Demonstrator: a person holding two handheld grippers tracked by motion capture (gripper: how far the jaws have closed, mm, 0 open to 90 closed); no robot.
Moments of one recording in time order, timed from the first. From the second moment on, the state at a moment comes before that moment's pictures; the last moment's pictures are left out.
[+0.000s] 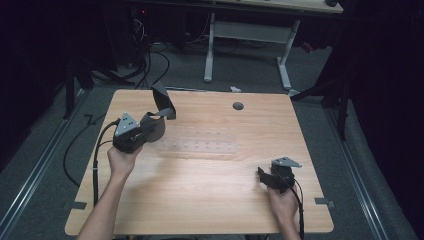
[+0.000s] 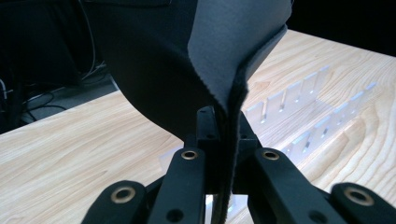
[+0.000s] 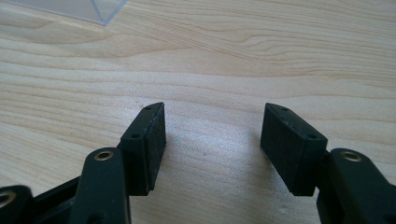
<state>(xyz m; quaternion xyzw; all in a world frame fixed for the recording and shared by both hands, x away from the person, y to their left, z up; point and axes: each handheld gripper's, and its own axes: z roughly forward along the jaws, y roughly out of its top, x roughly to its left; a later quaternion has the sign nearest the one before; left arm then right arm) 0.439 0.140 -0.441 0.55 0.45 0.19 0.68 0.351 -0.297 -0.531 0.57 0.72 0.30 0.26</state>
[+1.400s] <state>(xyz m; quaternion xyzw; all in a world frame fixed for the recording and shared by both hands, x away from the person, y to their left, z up) 0.441 0.123 -0.441 0.53 0.48 0.19 0.68 0.351 -0.297 -0.531 0.57 0.72 0.30 0.26</state>
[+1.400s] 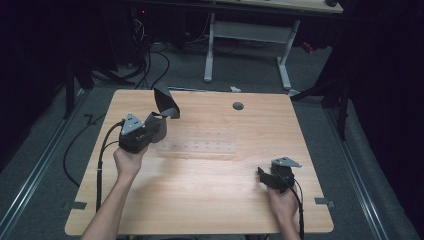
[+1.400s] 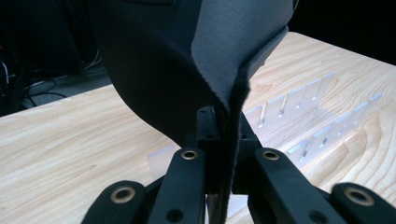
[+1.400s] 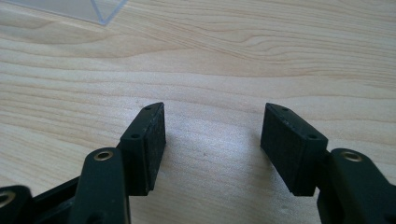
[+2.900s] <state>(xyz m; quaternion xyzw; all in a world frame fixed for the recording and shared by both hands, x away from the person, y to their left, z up) 0.420 0.145 -0.482 0.53 0.52 0.19 0.64 0.351 -0.297 -0.531 0.57 0.72 0.31 0.26</state>
